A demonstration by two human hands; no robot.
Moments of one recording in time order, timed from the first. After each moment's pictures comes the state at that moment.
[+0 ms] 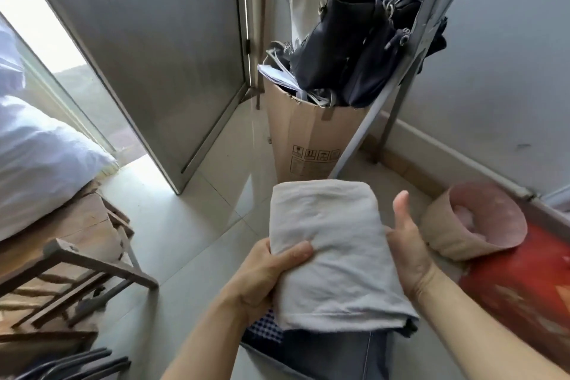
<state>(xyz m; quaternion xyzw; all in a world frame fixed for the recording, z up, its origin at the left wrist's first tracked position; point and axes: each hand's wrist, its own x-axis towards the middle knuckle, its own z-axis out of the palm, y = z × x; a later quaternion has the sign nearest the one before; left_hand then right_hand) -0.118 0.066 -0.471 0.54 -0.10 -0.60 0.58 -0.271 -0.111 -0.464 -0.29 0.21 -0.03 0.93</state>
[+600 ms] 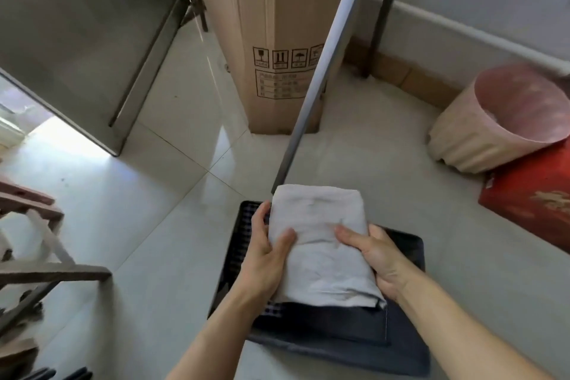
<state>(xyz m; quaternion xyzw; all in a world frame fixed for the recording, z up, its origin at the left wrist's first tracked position) -0.145 0.026 -0.755 0.69 -0.18 -0.51 0.48 -0.295 -0.086 -0.754 -0.32 0.54 -0.15 0.76</state>
